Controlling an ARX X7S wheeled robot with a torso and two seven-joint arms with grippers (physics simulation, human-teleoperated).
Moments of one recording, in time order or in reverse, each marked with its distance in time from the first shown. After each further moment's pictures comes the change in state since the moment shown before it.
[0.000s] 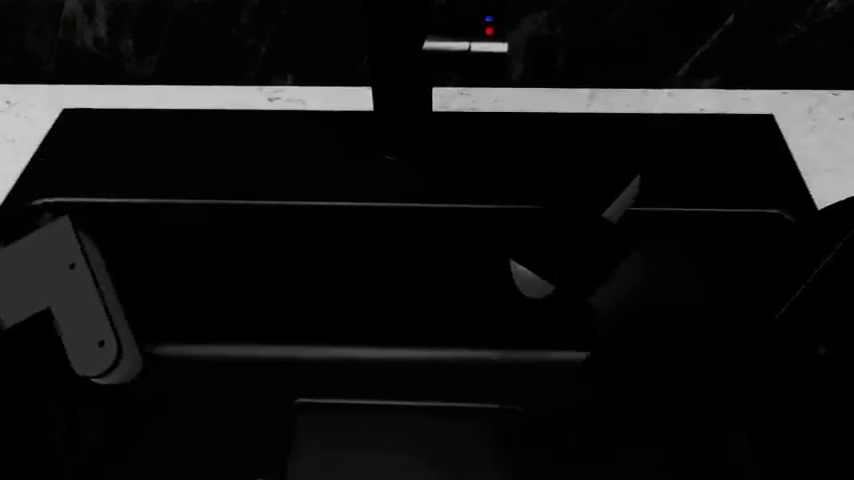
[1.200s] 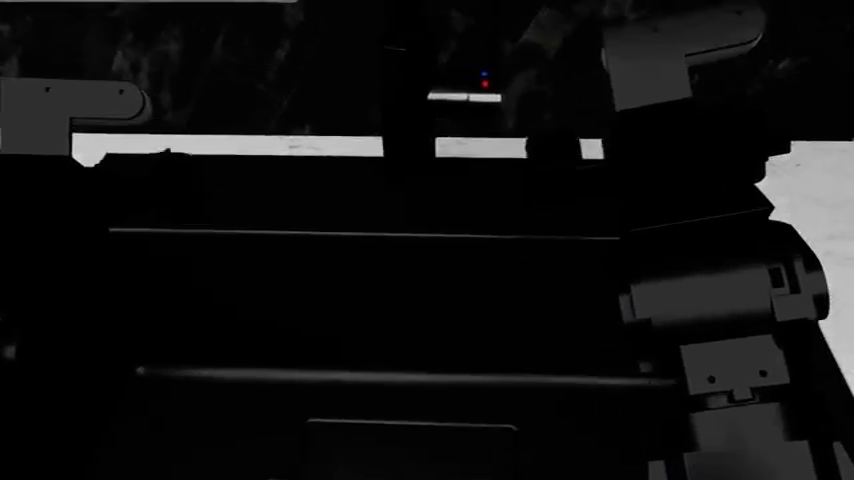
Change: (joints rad) left arm -0.173 0.565 -0.505 -1.031 0.097 0.462 -0.854; right arm -0.287 -0.529 0.669 0.778 -1.013 -0.708 0.194
